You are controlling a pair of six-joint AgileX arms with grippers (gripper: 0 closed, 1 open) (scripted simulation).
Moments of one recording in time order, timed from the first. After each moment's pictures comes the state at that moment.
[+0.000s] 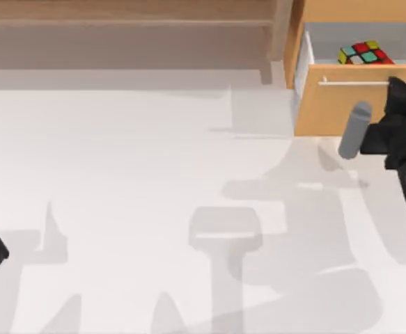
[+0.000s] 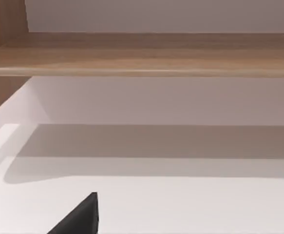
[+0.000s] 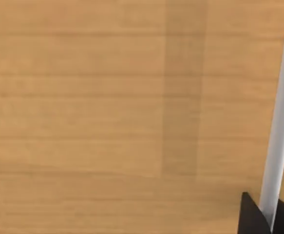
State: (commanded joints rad) left arm 0.00 0.00 0.00 0.00 0.00 0.00; right arm 0.23 2.10 0.61 1.47 0.26 -1.55
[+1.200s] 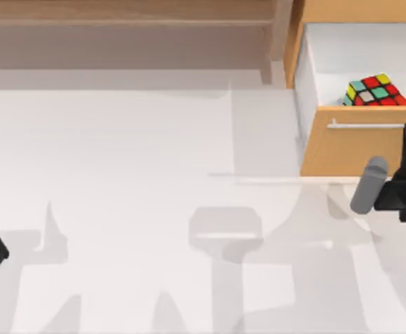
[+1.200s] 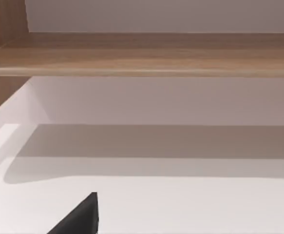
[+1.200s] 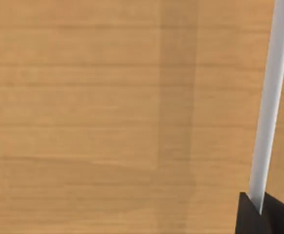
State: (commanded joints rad) left arm 0.00 0.00 0.00 0.00 0.00 0.00; right arm 0.32 2.00 0.27 1.71 0.35 -1.55
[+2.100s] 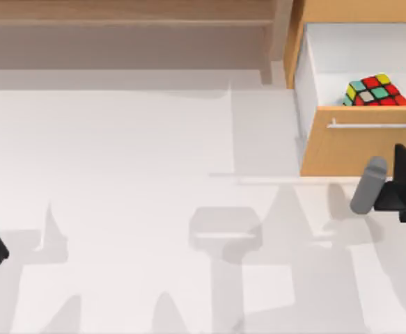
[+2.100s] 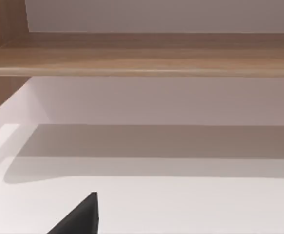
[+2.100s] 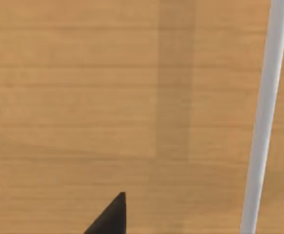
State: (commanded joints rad) left arm 0.00 0.00 0.00 0.00 0.00 0.00; right arm 0.32 2.00 0.27 1.71 0.35 -1.55
